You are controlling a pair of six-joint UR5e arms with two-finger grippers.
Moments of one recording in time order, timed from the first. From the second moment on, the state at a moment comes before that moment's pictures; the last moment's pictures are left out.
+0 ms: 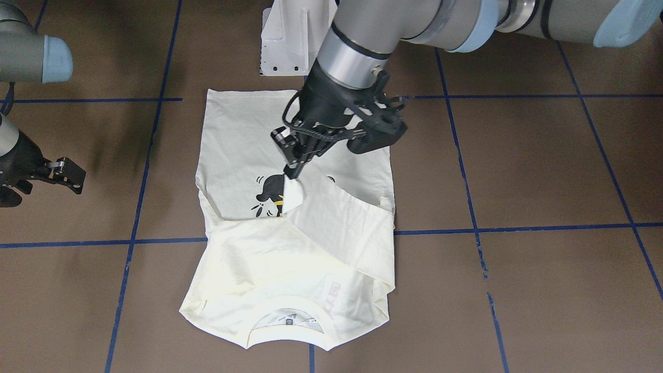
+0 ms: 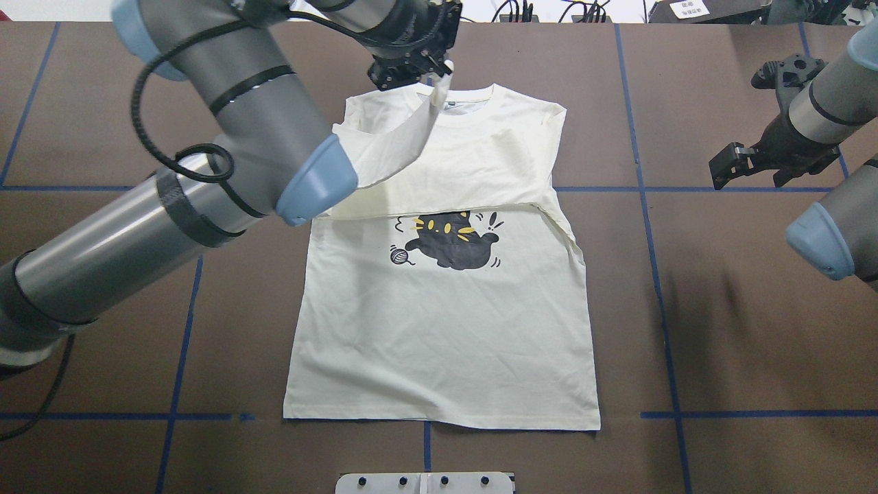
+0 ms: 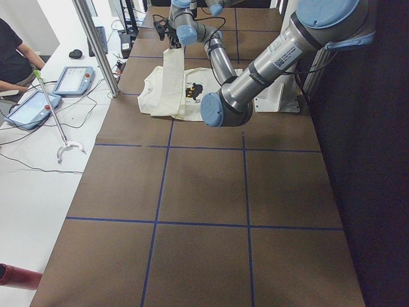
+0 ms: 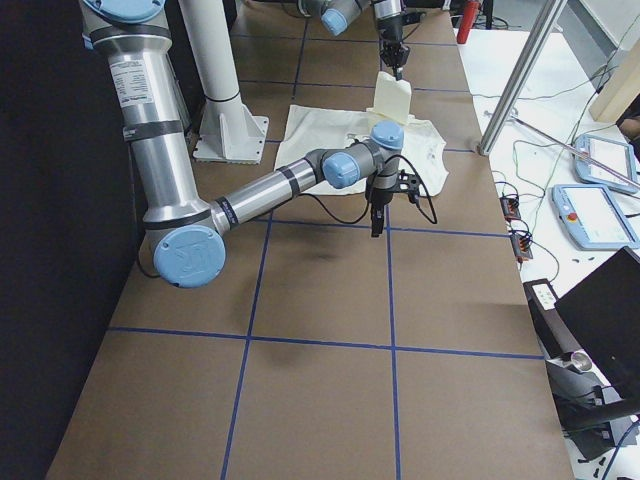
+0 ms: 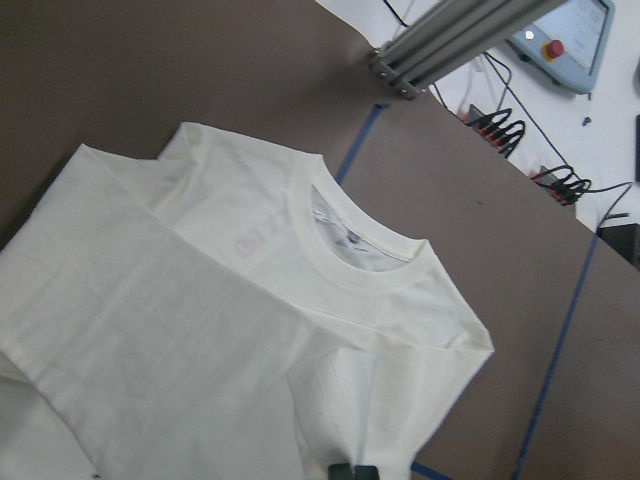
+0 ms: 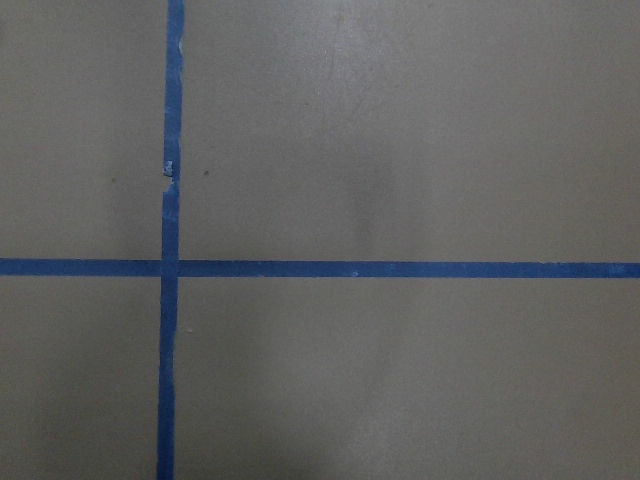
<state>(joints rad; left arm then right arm) -0.77 -2.60 -1.47 -1.88 -2.00 -1.89 1.04 -1.36 1.80 -1.59 2.14 0.66</state>
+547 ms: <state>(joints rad) -0.59 -2.81 -0.95 -2.25 -1.73 -2.05 1.04 -1.36 1.80 -1.58 2.14 0.67</state>
